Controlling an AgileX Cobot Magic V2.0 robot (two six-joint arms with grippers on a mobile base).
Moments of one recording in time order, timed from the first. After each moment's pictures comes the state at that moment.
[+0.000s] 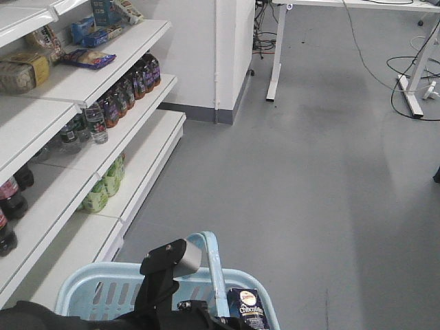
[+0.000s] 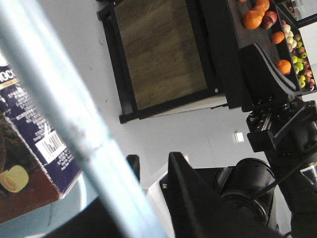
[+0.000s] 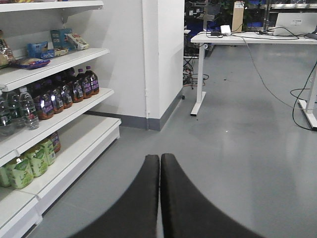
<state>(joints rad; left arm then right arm) -1.04 1.31 -0.72 -1.56 0.18 0.58 0.07 -0.01 0.03 0.02 0.14 -0.02</state>
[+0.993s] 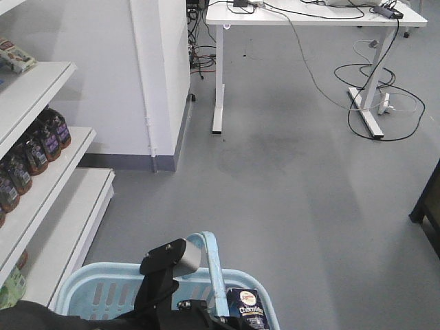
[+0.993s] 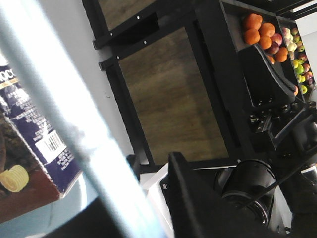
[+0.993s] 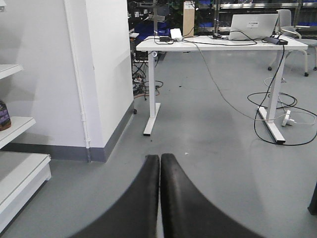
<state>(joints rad) -1.04 1.31 -0.72 -1.56 0.18 0.58 0.07 -0.01 0.03 0.02 0.14 -0.02</state>
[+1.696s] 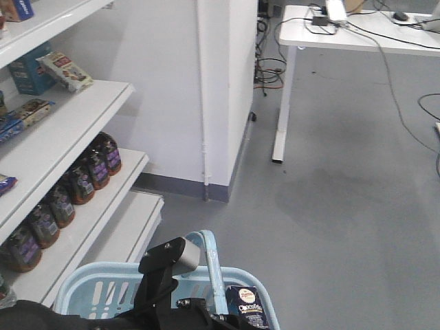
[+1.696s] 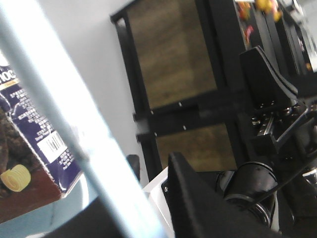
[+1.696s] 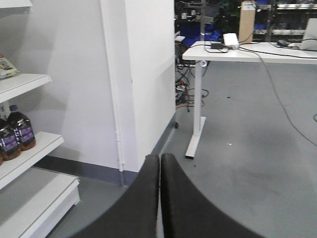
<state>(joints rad) -1.04 1.31 -0.72 -1.56 0.18 0.58 0.07 -0.01 0.03 0.02 0.14 -0.02</state>
